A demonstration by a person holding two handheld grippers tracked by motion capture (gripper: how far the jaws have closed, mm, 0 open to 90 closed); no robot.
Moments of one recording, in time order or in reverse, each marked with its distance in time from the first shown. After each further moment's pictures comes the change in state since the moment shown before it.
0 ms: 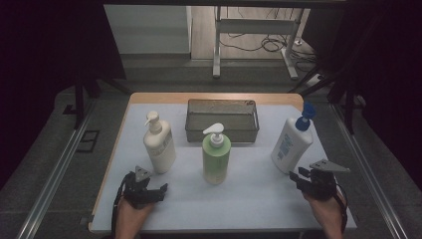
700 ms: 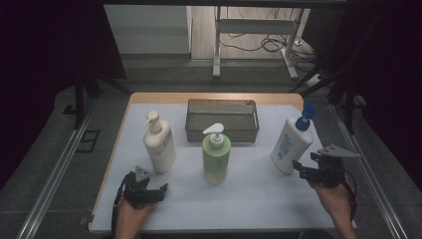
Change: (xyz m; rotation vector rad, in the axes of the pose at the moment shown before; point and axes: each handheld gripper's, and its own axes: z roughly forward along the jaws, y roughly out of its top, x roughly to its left) left arm 0.000 0.000 0.000 0.001 0.000 0.000; right arm -0.014 0.041 -0.013 -0.036 -0.032 -0.008
